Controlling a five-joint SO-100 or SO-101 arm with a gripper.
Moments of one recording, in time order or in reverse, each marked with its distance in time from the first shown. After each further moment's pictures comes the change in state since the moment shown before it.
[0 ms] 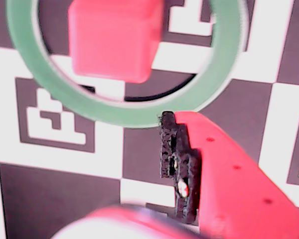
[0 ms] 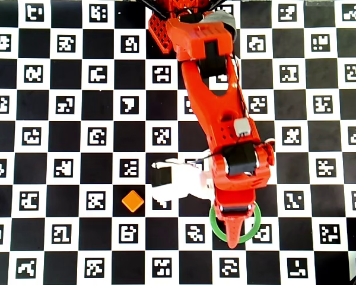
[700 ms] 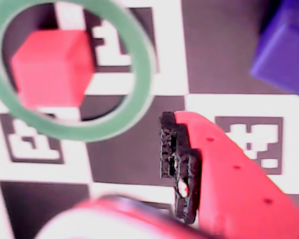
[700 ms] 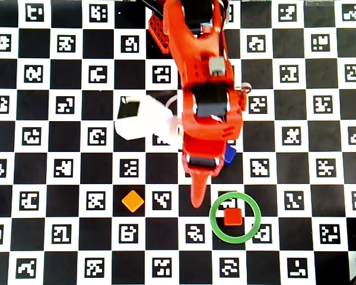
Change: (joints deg) arm 6.6 32.0 28.3 1.6 1.8
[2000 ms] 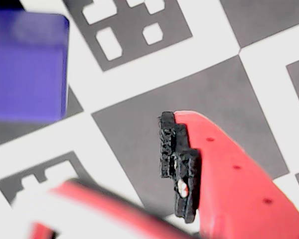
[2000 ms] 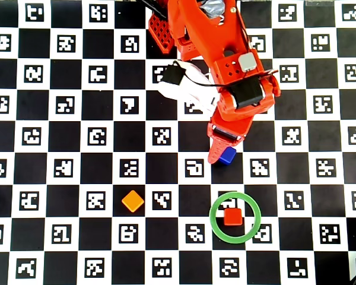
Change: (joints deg) arm -18.9 3.4 30.6 -11.1 35.5
